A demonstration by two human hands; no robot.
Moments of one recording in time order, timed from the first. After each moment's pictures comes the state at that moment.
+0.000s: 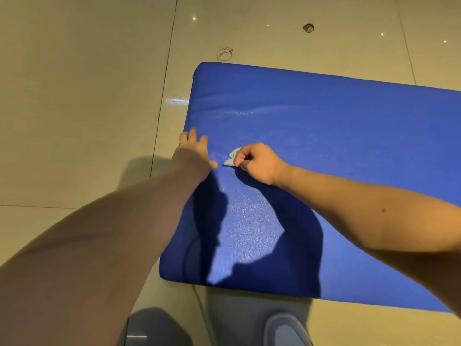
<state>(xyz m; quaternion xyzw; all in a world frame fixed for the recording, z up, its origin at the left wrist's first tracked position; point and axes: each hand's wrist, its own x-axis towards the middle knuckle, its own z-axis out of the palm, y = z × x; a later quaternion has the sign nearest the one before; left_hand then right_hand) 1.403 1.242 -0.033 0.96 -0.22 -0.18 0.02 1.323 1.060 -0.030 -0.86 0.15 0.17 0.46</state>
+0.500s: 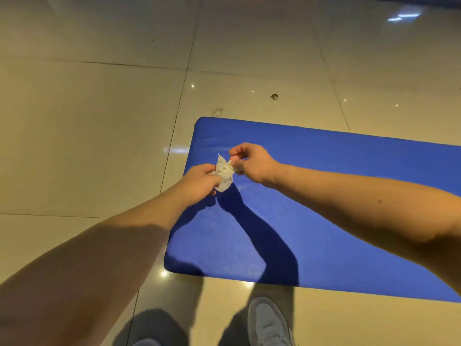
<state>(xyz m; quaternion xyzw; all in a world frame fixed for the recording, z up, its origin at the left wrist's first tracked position) 1.307 1.268 0.129 0.80 -0.11 -0.34 0.48 1.266 1.085 0.147 -0.80 0.19 0.07 0.56</state>
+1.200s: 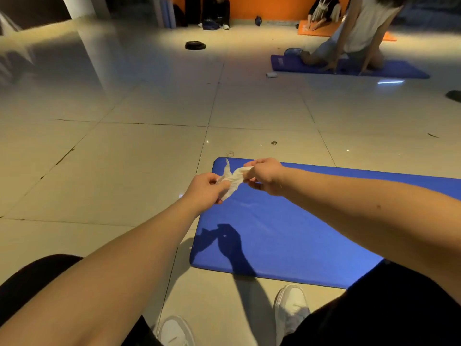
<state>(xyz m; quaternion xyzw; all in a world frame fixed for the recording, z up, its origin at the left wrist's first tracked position) 1.192 1.341 0.266 0.81 -0.11 -0.20 0.54 1.160 1.154 0.295 -0.69 0.31 0.03 0.66</state>
